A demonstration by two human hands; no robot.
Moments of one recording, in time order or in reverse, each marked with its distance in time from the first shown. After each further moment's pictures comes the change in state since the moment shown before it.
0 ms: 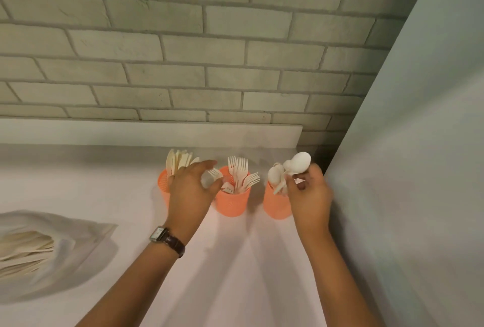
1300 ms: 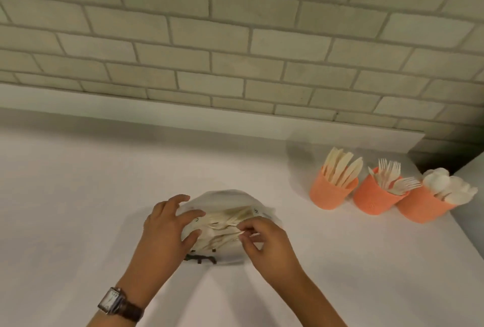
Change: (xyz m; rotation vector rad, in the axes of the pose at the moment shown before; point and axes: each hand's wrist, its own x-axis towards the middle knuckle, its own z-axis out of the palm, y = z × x) left_hand -0.063 -0.299 -0.317 0.344 -0.258 0.013; right_hand -0.276 -0.185 0.270 -0.028 -0.797 -0.094
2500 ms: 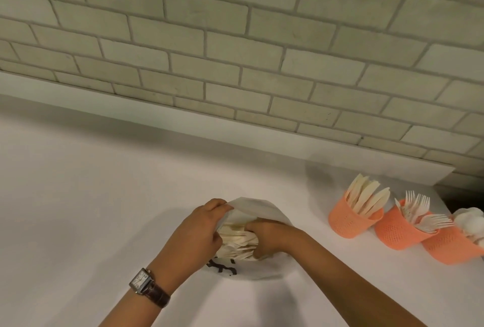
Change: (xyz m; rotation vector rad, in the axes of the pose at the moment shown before) left_hand 0.034 0.007 -0.007 -0.185 -0.106 0.098; right_hand 0.114 0.014 0.008 -0.710 -0.733 0.029
